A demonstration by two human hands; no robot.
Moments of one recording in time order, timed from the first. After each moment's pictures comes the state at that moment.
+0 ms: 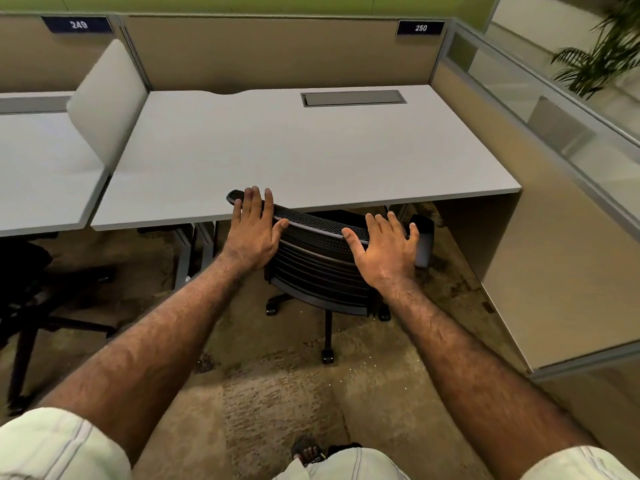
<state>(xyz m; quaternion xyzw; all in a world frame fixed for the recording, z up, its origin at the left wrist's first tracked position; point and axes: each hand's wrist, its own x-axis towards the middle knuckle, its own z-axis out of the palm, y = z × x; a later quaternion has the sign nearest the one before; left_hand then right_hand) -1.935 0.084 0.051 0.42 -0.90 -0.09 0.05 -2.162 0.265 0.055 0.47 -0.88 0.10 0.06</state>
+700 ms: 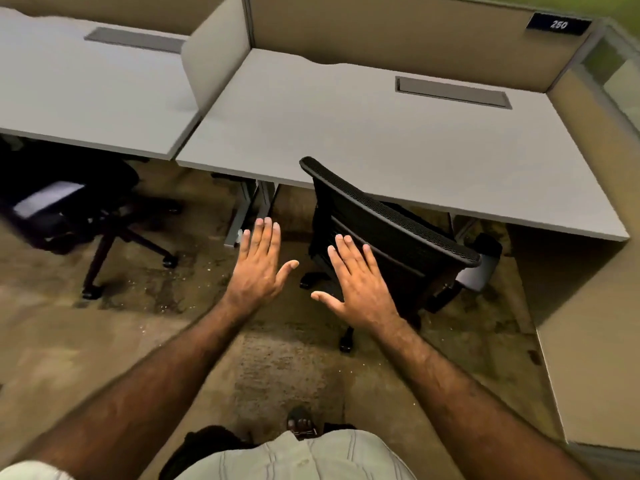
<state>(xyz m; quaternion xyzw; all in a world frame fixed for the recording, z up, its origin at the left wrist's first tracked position) -1.823 0.195 -0.015 0.54 -0.84 -0.04 0.05 -2.065 0.274 -0.013 0.78 -0.62 0.06 0.03</state>
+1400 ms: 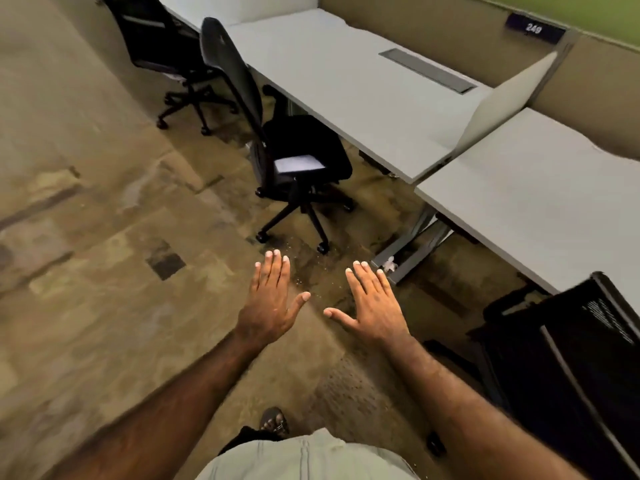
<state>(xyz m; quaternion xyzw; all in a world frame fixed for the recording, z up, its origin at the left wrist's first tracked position) -1.486 0.289 -0.048 0.79 -0.61 -0.05 0.06 -1.715 0.173 -0.046 0.92 -0.38 0.04 -0.09</state>
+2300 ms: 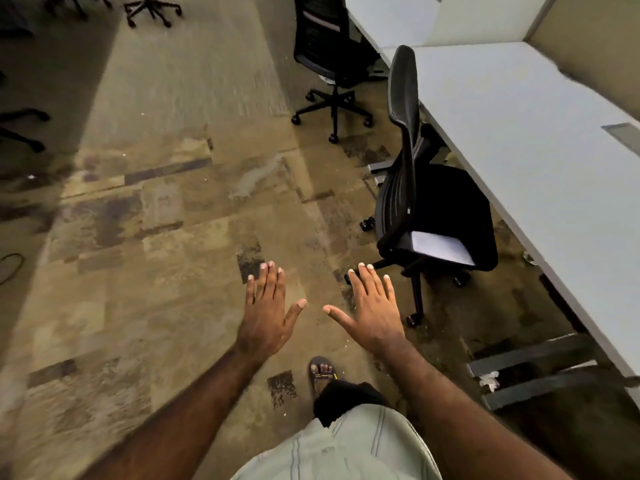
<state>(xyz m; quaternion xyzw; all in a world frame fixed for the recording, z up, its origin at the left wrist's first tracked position) -1.157 0.250 -0.088 0.92 -0.38 -0.07 0.08 -1.296 0.038 -0.076 0.97 -0.23 0.00 -0.12</state>
